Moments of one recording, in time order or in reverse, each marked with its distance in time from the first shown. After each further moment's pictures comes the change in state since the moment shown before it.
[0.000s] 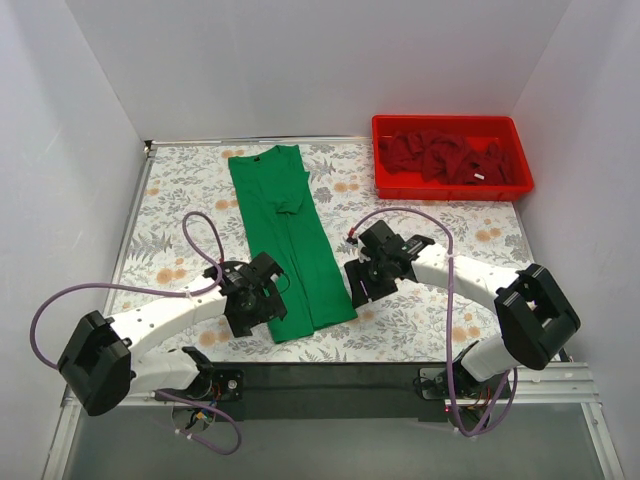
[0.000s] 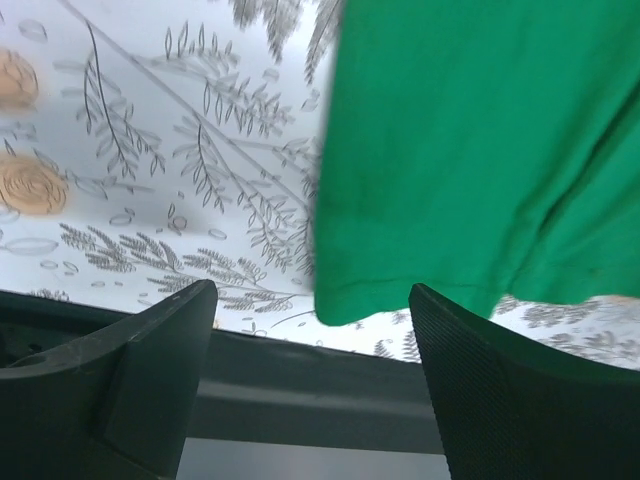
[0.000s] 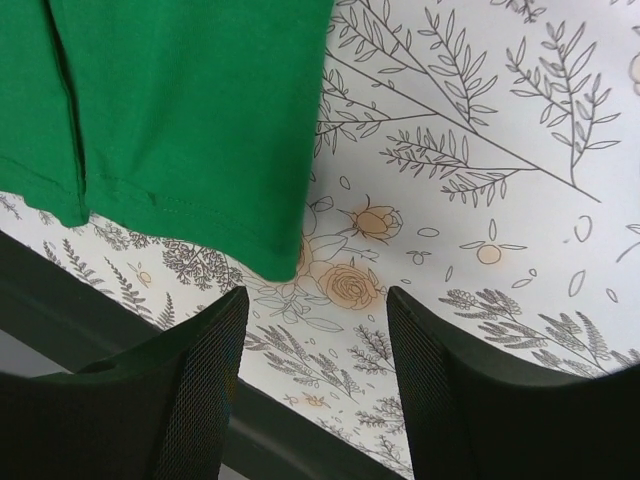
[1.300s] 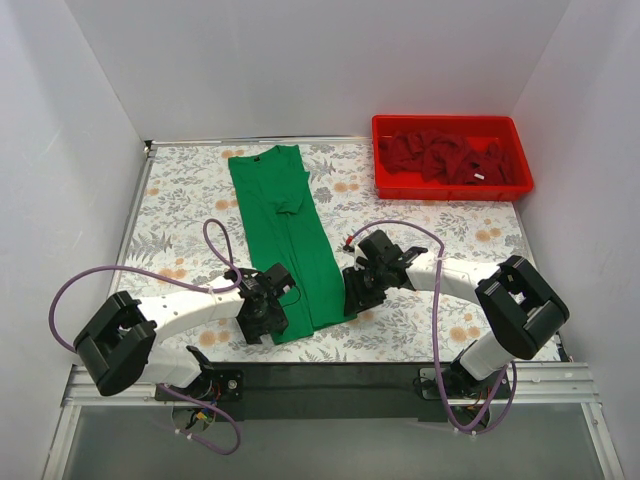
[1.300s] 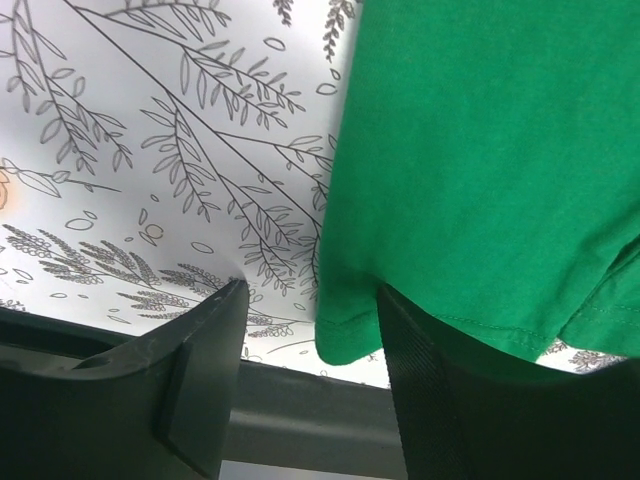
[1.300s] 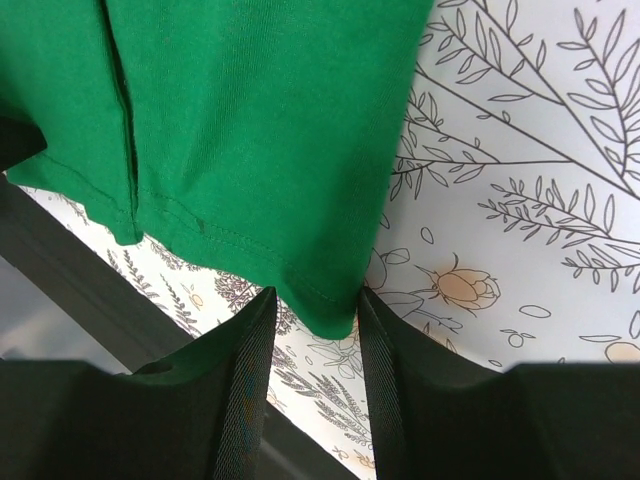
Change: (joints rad) left arm -0.109 0.136 -0.061 0.071 0.002 -0.130; right arm 0.000 0.071 -0.139 0.271 -0.190 0.107
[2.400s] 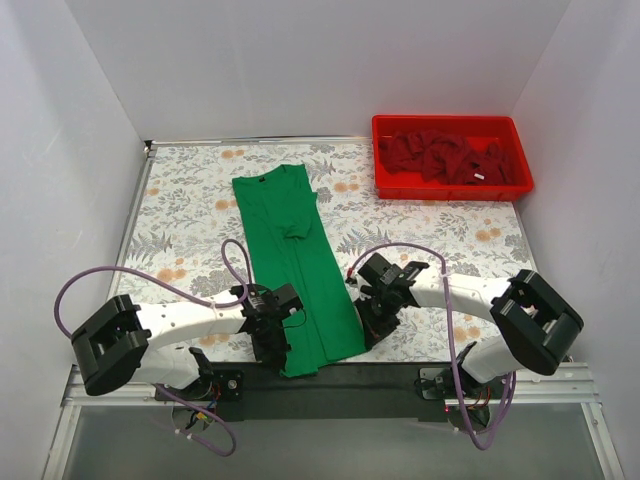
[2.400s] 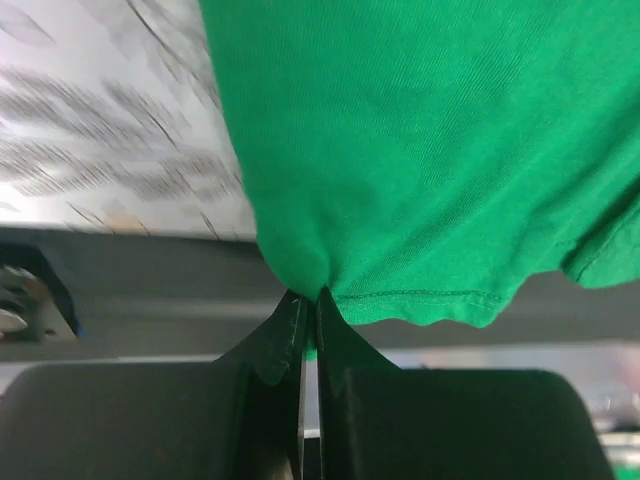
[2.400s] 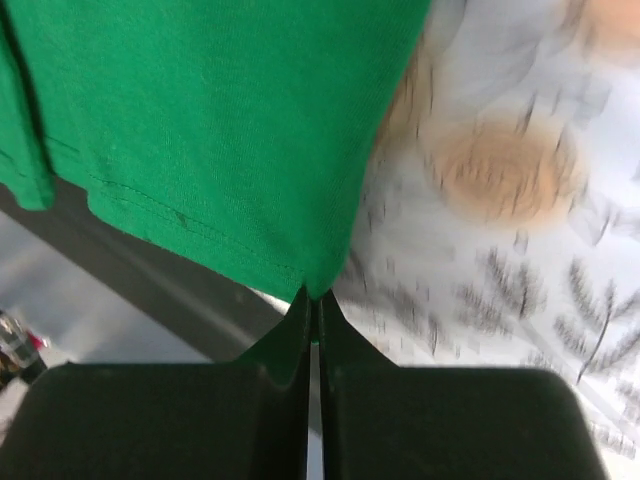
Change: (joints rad) left arm -0.160 -0.032 -0.047 -0.001 0.285 0.009; right arm 0.106 -0.093 -0.079 -0.225 -0.004 -0.039
